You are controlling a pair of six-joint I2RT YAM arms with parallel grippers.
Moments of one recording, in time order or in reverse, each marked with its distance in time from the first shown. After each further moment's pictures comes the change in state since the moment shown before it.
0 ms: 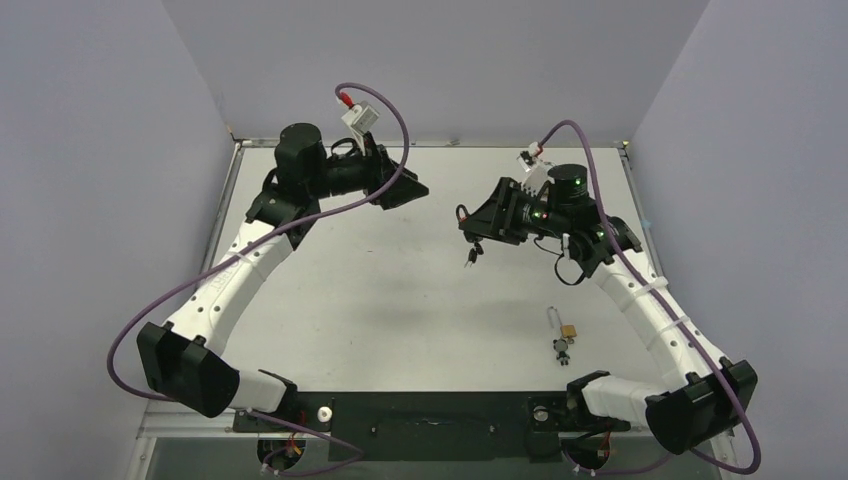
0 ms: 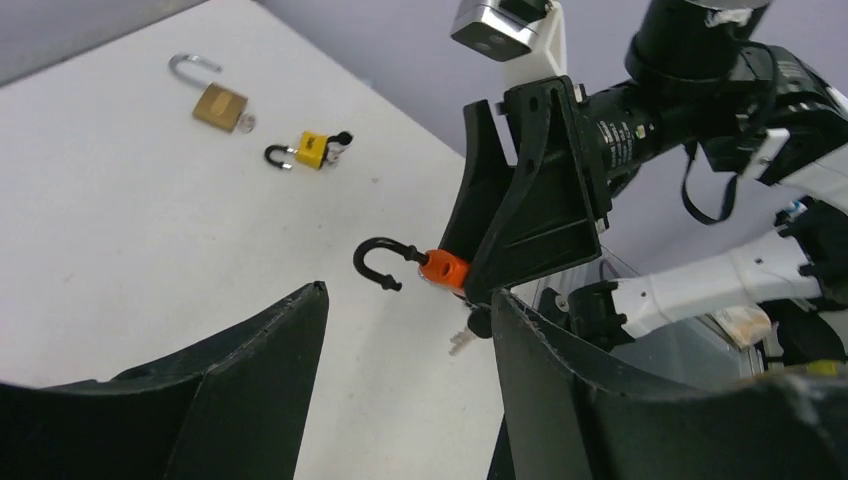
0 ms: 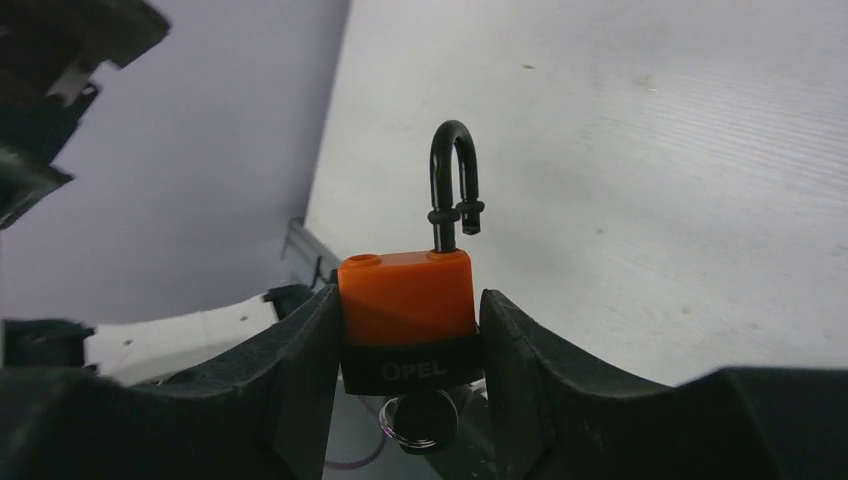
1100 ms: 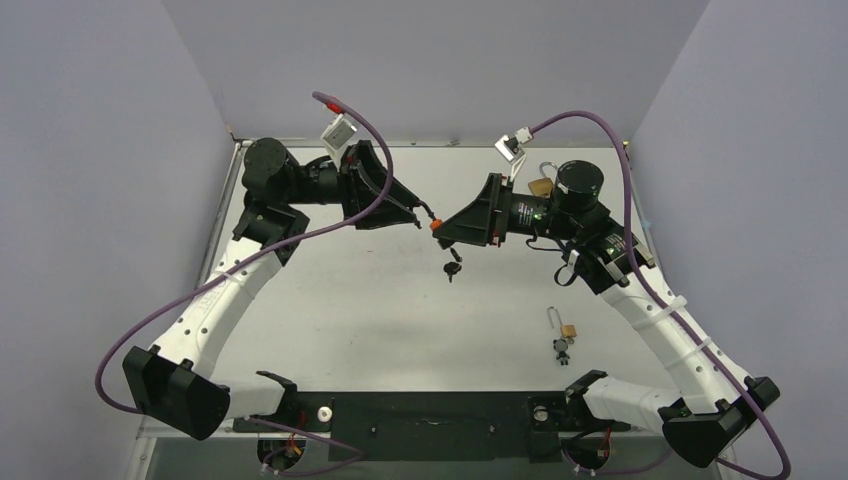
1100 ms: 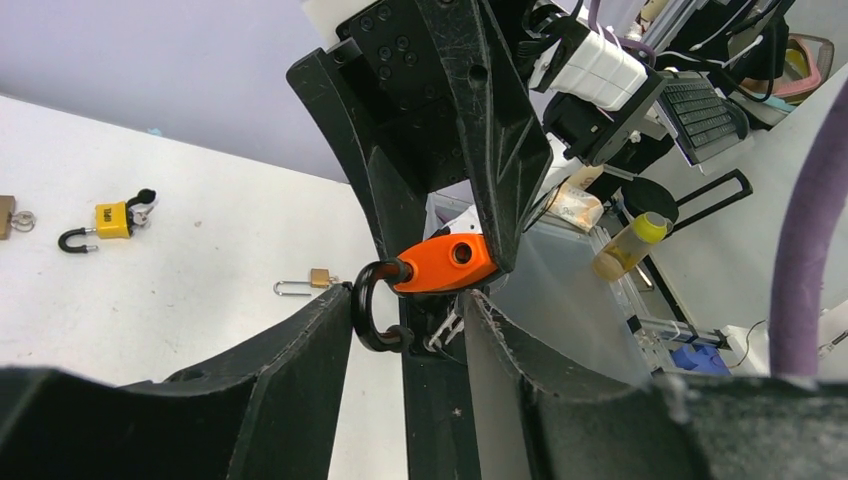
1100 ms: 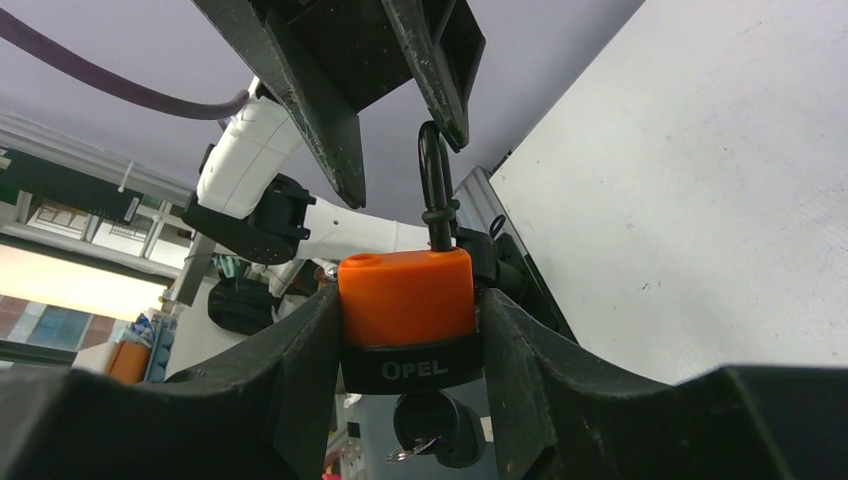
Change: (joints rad) left arm 0.032 -0.109 -0.084 0.450 0.486 -0.286; right arm 0.193 -0.091 0.111 0.268 -0.280 0.175
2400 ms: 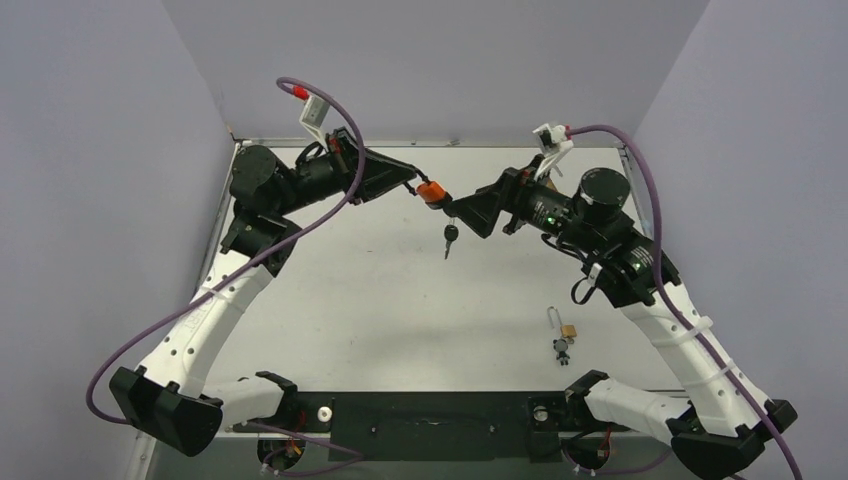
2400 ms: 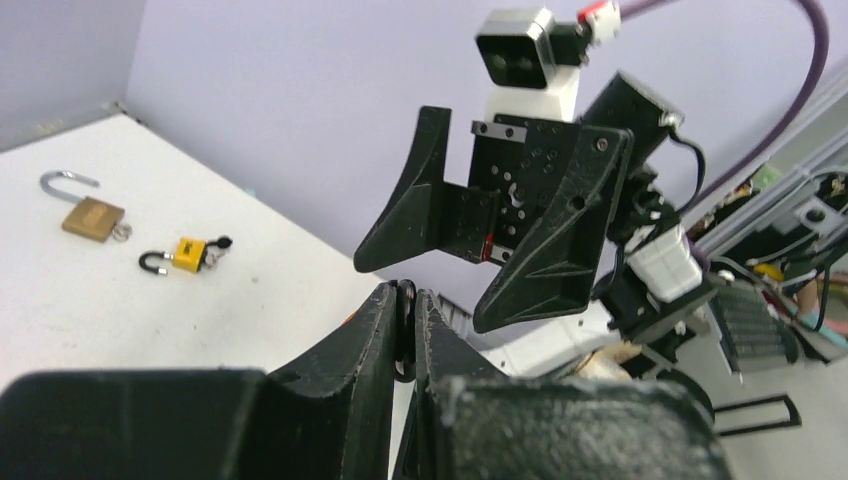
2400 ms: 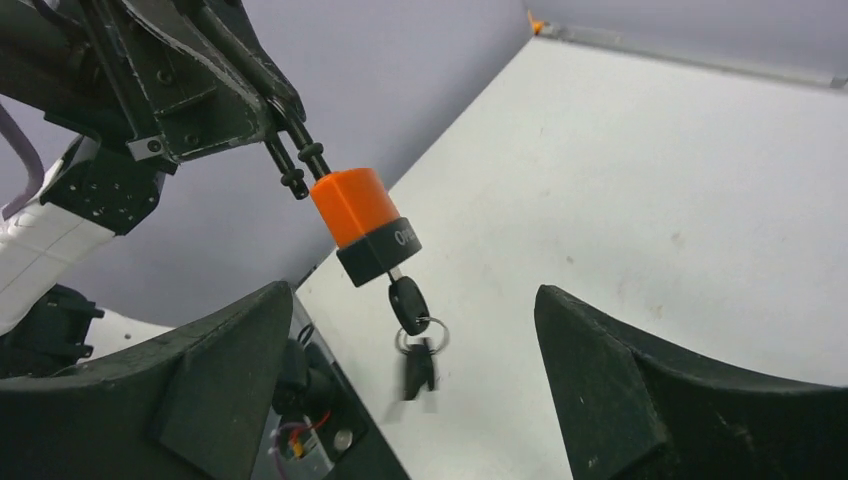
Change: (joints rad) left arm -0.026 -0.060 -0.002 -0.085 -0.404 -0.116; right arm 0.022 -0.047 0.061 -0.136 0.402 -0.335
